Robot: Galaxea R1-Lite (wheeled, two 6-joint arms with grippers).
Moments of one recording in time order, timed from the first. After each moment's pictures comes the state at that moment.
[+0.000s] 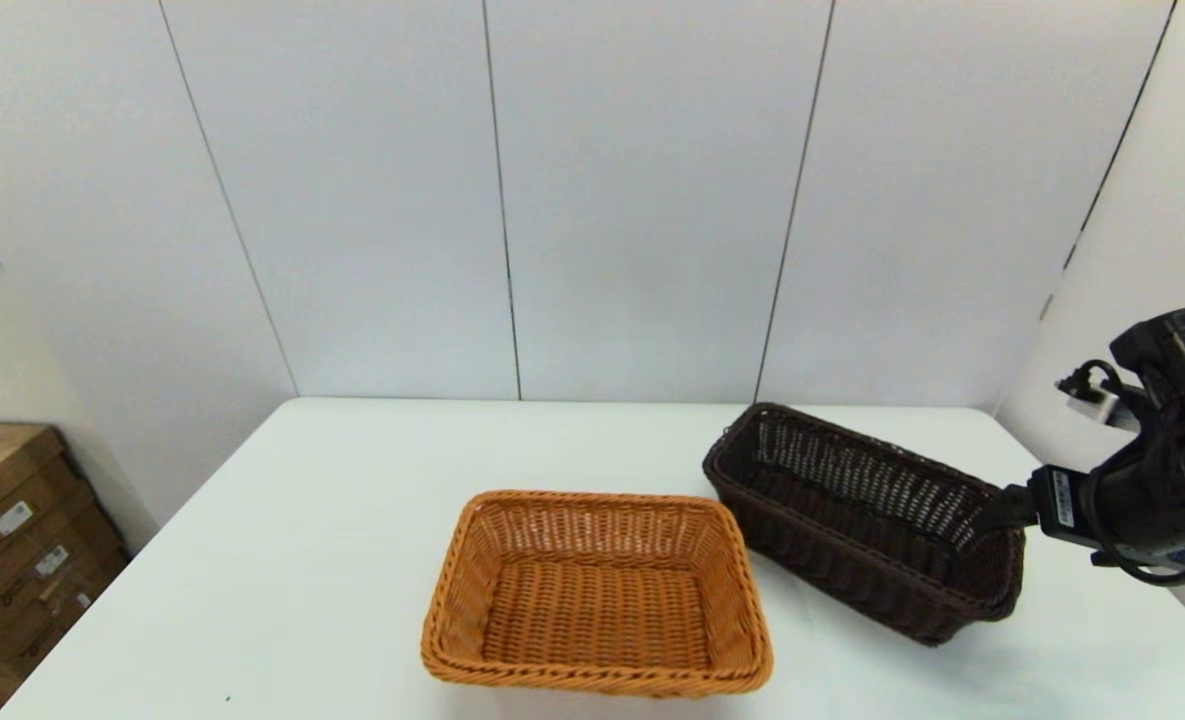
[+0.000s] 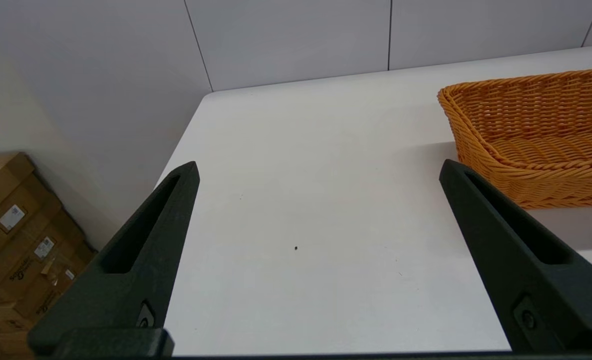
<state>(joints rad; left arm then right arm) -0.01 0.00 0.00 0.01 -0.02 0.09 -0.09 1.65 -0.94 0.40 0.05 0.23</state>
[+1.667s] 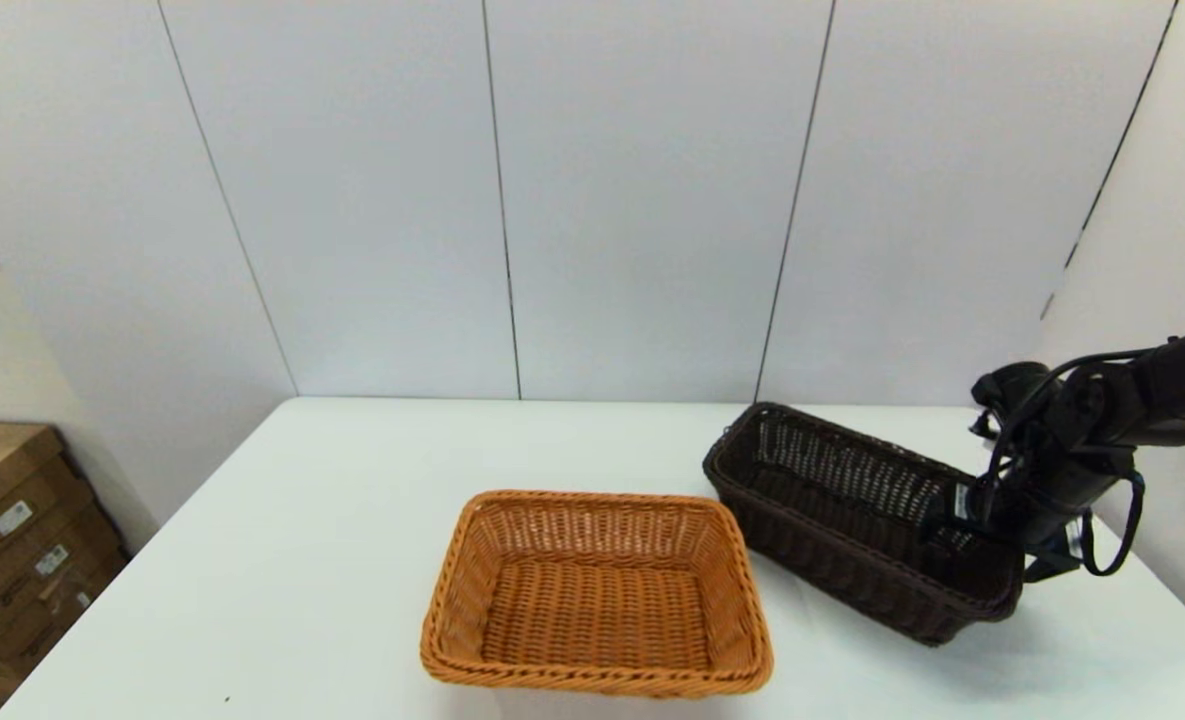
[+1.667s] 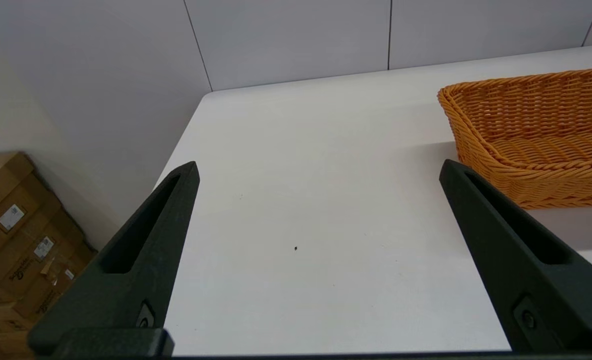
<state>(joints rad) -0.01 0.00 0.00 0.01 -0.02 0.09 -0.14 2.17 -1.24 0.40 -0.03 0.35</state>
